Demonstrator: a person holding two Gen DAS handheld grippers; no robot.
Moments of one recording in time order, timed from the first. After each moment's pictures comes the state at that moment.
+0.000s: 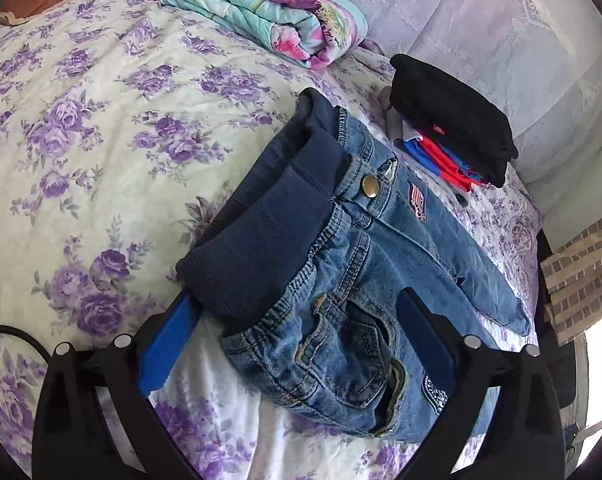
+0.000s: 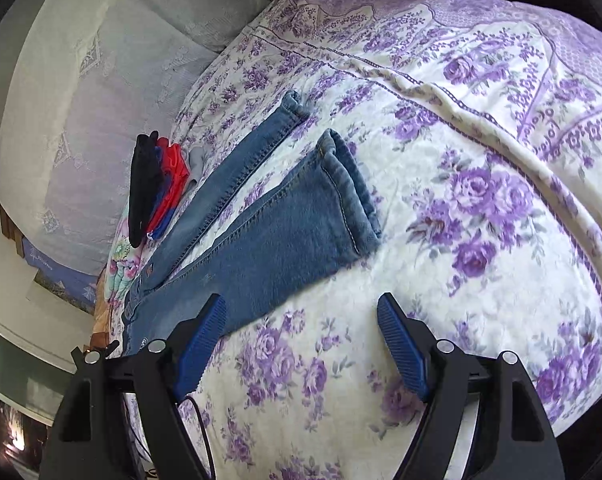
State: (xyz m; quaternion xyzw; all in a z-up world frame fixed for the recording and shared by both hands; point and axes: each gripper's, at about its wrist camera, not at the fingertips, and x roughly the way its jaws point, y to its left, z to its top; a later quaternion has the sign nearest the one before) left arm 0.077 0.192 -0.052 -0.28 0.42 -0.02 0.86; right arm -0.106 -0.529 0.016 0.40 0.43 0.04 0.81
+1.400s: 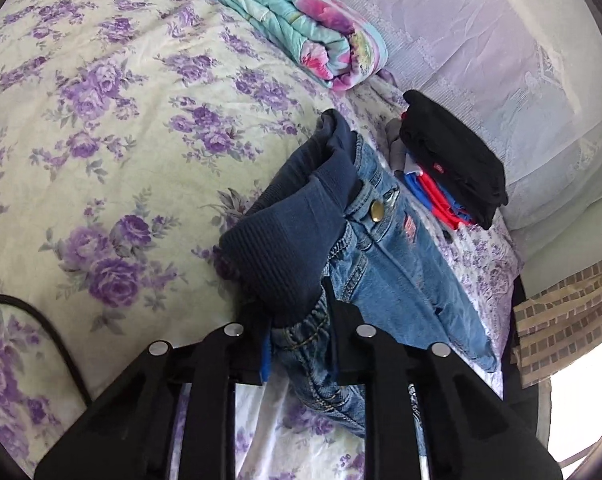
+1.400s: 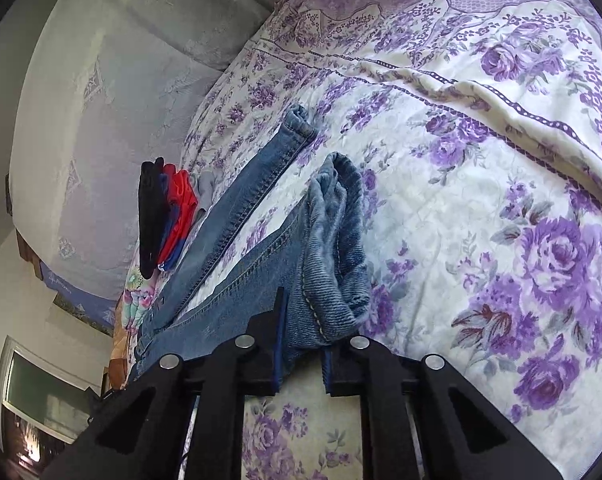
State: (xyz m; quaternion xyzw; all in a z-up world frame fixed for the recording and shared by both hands) left arm 0.052 0.216 -0.054 -0.37 0.38 -0.02 0.85; right arm -0.045 -0.534 -0.009 0.43 0.38 0.06 0.81
